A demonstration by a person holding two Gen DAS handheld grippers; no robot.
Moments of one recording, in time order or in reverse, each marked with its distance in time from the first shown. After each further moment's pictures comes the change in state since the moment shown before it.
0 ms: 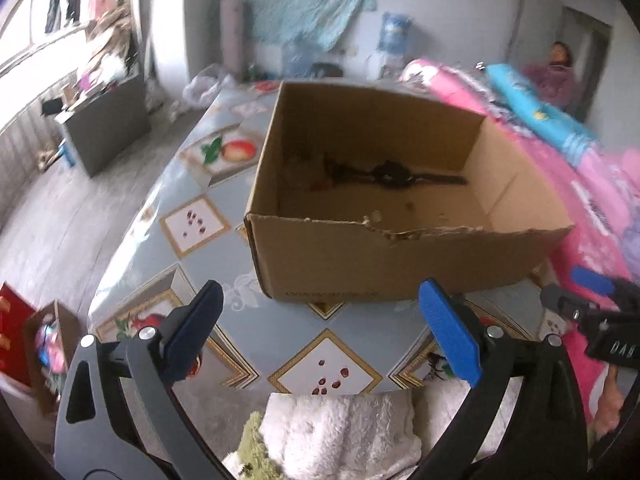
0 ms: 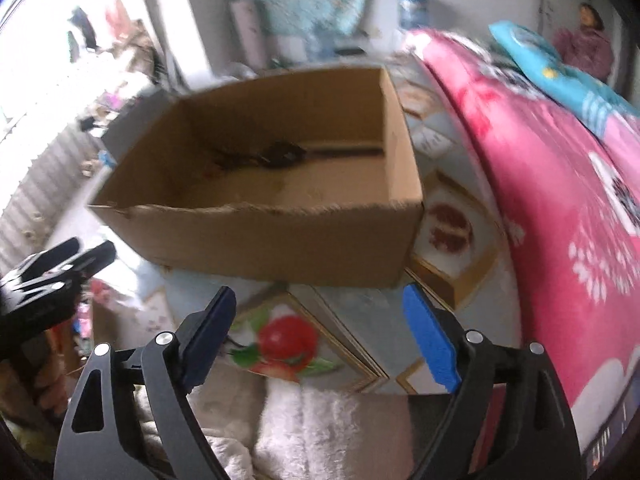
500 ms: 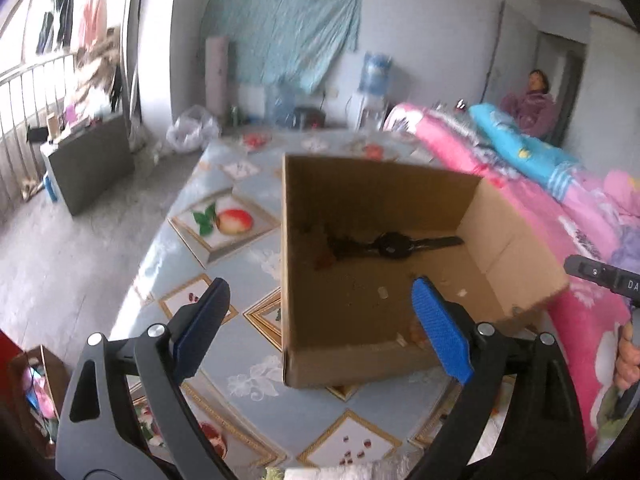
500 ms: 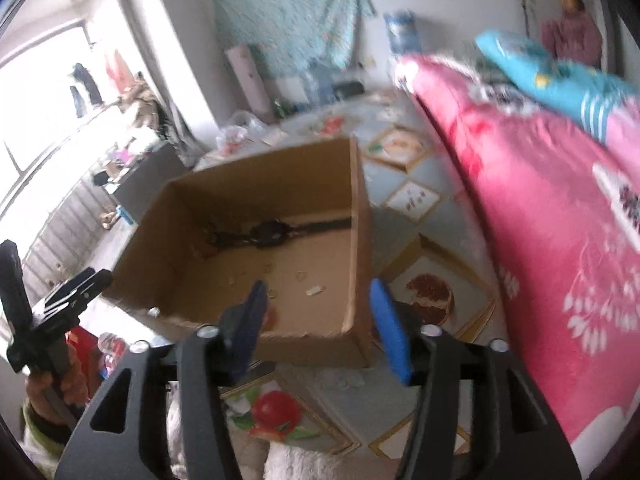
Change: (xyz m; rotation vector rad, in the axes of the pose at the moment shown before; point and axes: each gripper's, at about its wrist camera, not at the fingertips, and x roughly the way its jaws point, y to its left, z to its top) left arm -0.013 0.030 0.033 0.041 -0.190 -0.109; right arm -0.029 -0.041 0.042 0.069 -0.173 0.130
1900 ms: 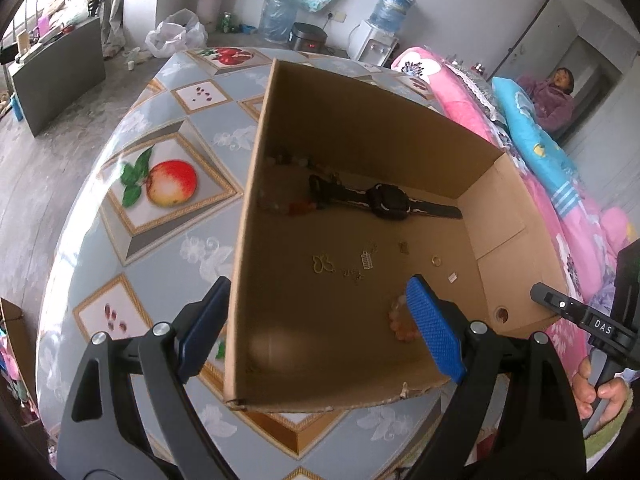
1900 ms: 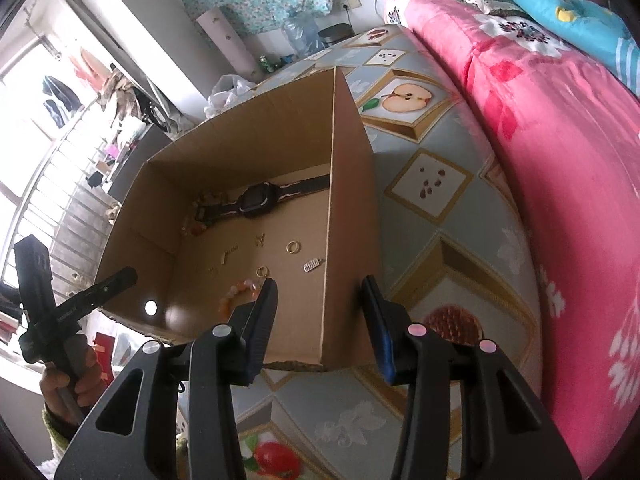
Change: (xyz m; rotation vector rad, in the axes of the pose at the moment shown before) left arm 0.132 0.012 0.054 -0.190 0.338 -0.110; right arm 0.099 -0.039 0.051 0.162 0.235 0.043
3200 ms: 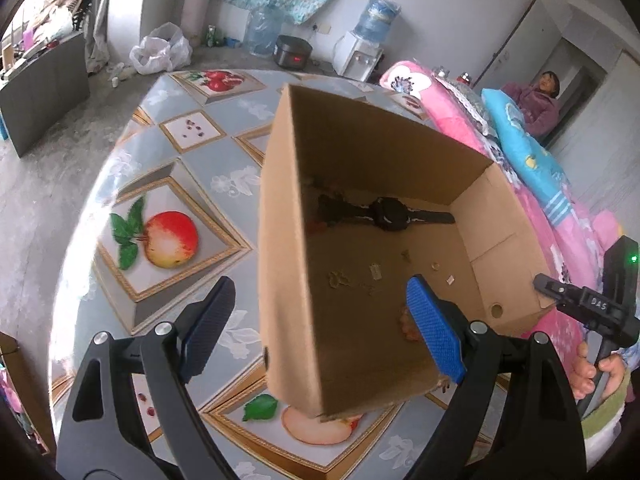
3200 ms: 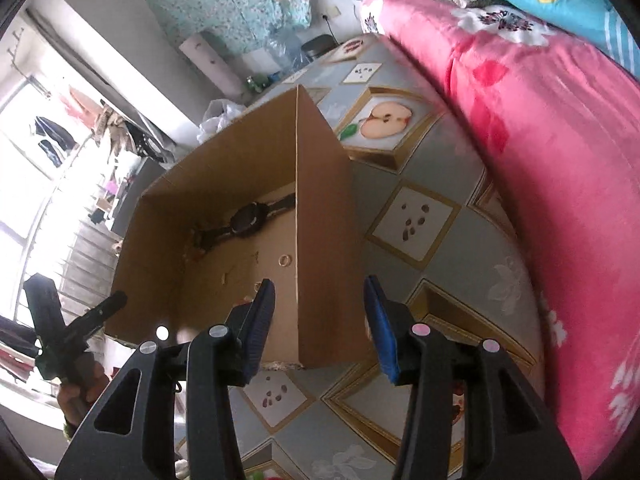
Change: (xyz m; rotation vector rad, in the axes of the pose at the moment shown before) left arm 0.015 0.021 0.044 0.050 -0.026 -0.064; right arm 0.012 -0.029 0.038 0.109 -0.038 0.026
